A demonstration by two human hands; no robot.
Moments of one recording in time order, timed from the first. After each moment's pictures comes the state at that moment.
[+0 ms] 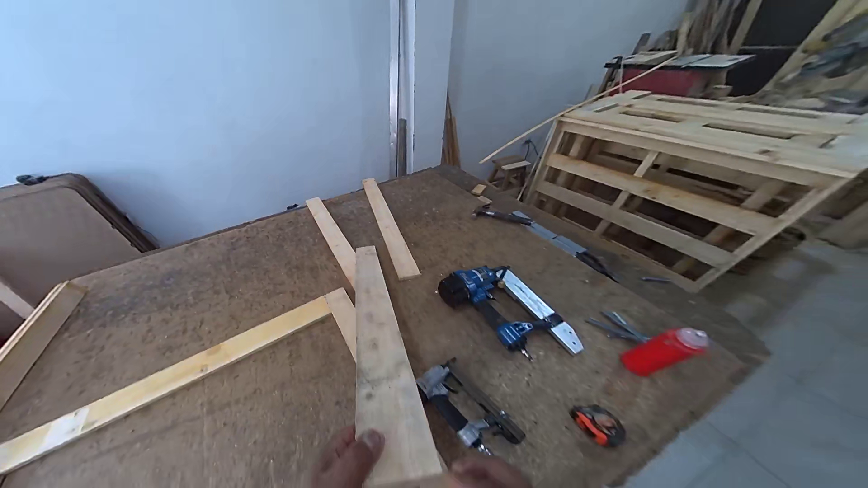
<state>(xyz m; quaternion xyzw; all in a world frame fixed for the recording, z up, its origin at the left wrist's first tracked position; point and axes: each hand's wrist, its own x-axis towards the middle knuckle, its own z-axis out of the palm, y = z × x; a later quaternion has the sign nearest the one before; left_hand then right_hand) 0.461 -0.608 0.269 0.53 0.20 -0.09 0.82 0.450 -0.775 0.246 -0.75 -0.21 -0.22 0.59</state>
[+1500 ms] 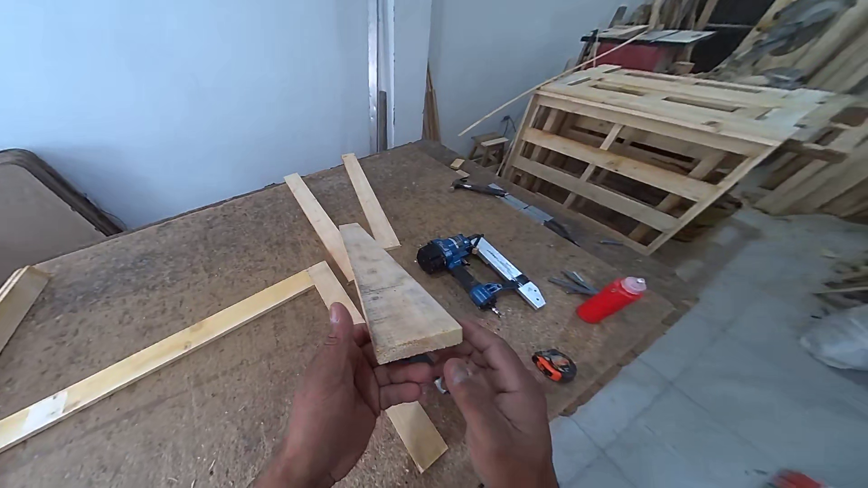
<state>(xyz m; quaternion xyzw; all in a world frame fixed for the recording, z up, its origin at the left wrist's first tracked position) 0.487 -0.627 0.319 0.48 0.00 -0.12 0.87 0.481 -0.790 0.273 -0.66 -0.16 -0.19 0.71</state>
